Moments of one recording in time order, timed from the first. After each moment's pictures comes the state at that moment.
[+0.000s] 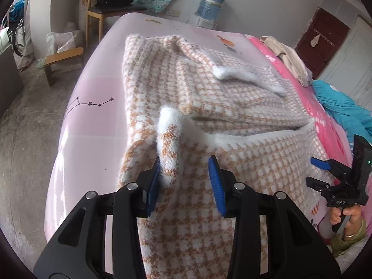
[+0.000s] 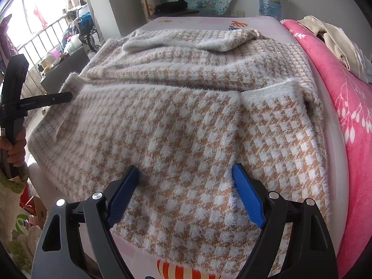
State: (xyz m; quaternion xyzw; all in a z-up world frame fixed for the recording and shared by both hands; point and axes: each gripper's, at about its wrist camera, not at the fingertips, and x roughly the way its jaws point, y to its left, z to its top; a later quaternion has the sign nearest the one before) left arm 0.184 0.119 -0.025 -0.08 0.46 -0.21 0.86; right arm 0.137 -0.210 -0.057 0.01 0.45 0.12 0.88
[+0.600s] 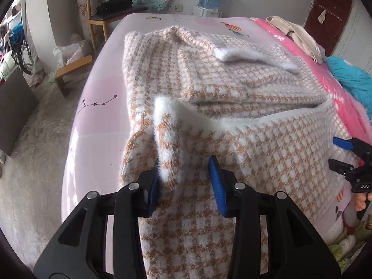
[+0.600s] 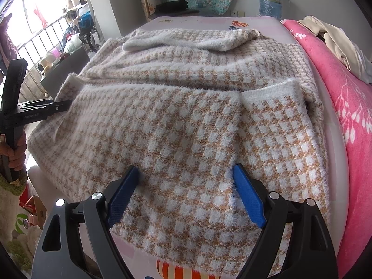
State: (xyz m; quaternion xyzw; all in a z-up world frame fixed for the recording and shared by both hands) left arm 0.175 0.093 -0.031 0.03 0.47 -0.14 0.87; right arm 0.138 -0.210 -0.057 0.01 0.45 0.12 0.88
